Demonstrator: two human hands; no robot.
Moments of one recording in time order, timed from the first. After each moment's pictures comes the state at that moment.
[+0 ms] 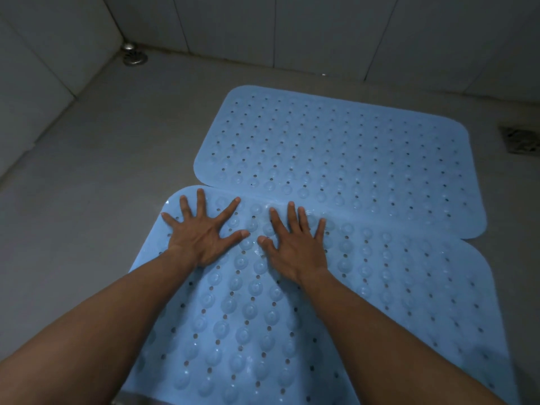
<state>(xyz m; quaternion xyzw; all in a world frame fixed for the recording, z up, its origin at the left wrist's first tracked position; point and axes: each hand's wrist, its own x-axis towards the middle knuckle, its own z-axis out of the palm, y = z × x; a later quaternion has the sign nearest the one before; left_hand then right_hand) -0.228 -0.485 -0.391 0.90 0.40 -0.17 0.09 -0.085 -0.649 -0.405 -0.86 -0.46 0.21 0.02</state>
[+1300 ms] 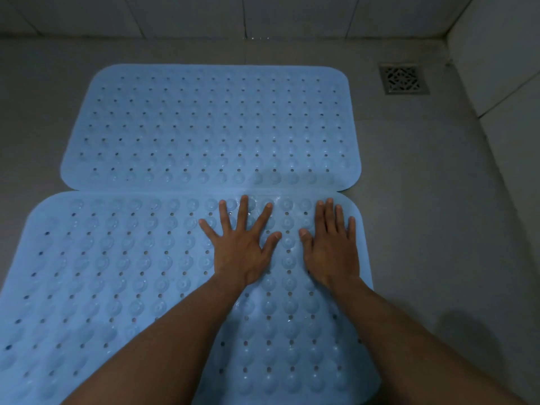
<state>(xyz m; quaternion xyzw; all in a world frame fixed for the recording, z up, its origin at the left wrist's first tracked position) -0.057 -0.739 -0.412 0.95 0.29 -0.11 0.09 0.050 -0.898 -0.417 -0.95 -0.27 0.14 0.04</state>
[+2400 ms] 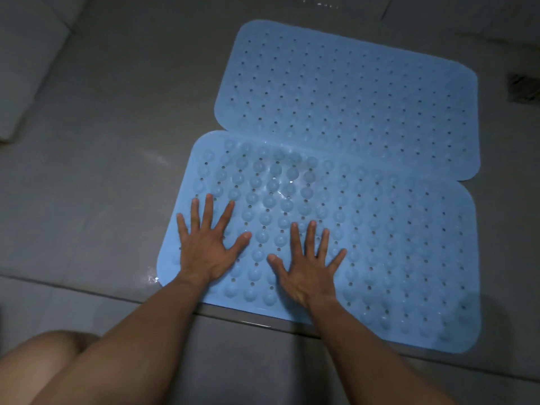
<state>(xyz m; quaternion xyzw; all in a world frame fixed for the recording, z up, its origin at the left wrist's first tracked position) -0.364 -0.560 -0.403 0.90 0.40 -0.09 0.14 -0.233 -0.745 -0.383 -0.89 -0.32 0.31 -0.01</state>
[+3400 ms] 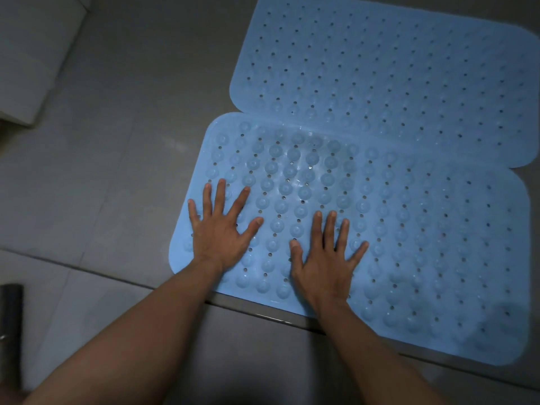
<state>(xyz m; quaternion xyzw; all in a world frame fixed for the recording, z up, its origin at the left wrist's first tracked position) -0.361 -0.559 -0.412 0.90 0.41 -0.07 0.10 -0.248 -0.743 -0.410 -0.94 -0.30 0.16 0.02</state>
